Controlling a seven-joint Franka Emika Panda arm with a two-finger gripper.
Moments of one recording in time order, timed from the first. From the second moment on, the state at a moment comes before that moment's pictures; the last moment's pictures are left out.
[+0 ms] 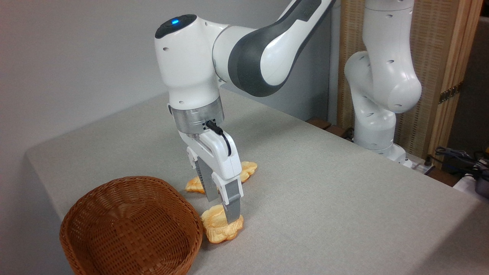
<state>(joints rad) -0.41 -0.01 0.39 -2.04 0.06 2.04 0.86</state>
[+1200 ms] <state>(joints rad) -0.41 0.08 0.41 -2.05 0.13 2.10 0.93</state>
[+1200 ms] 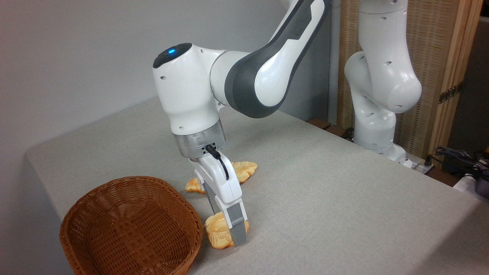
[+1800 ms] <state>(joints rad) -0.41 0.02 0.42 -2.04 0.13 1.99 1.02</state>
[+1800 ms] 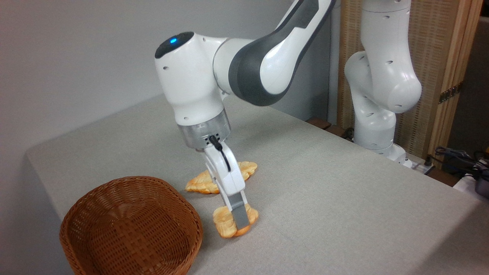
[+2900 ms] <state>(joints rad) -0.42 0.01 0.26 -1.84 -0.02 2.10 0.75</state>
